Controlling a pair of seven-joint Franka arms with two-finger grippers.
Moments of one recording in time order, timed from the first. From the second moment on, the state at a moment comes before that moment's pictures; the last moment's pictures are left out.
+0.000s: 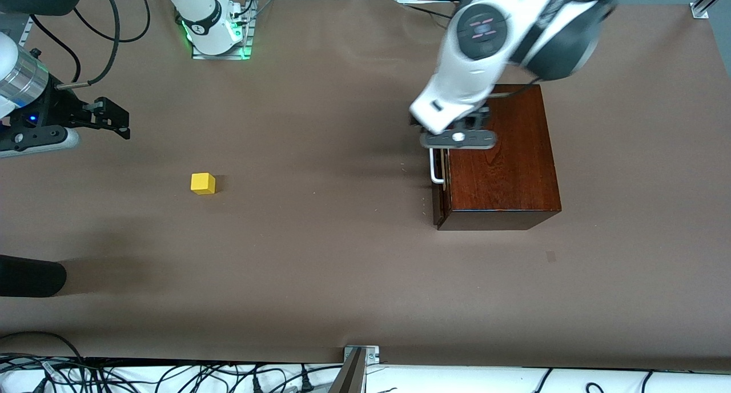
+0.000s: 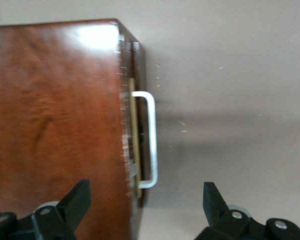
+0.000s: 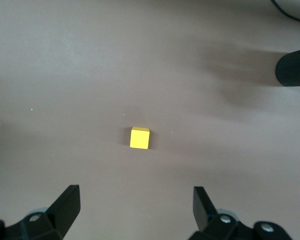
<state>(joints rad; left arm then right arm) -0.54 0.32 -0.10 -1.51 0.01 1.65 -0.64 0.18 0.08 -0.09 -1.54 -0.03 1.63 -0.09</state>
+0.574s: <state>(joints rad) -0.67 0.42 -0.10 -1.63 0.16 1.82 -0.81 0.18 0.08 -0.09 -1.54 -0.03 1.63 -0.09</state>
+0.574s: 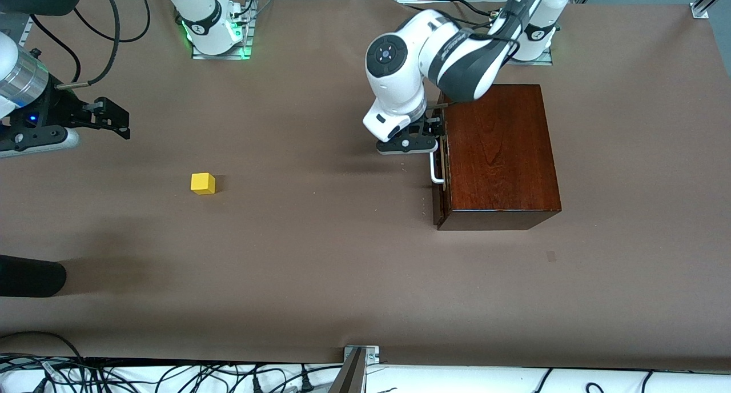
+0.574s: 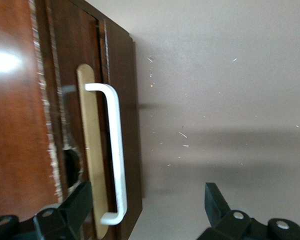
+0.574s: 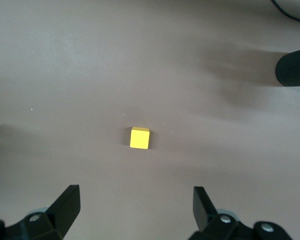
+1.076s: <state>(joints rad) -0.66 0.42 -0.09 -1.74 0.23 1.90 -0.82 0.18 0.08 -0.09 -1.54 -0.03 1.61 -0.09</state>
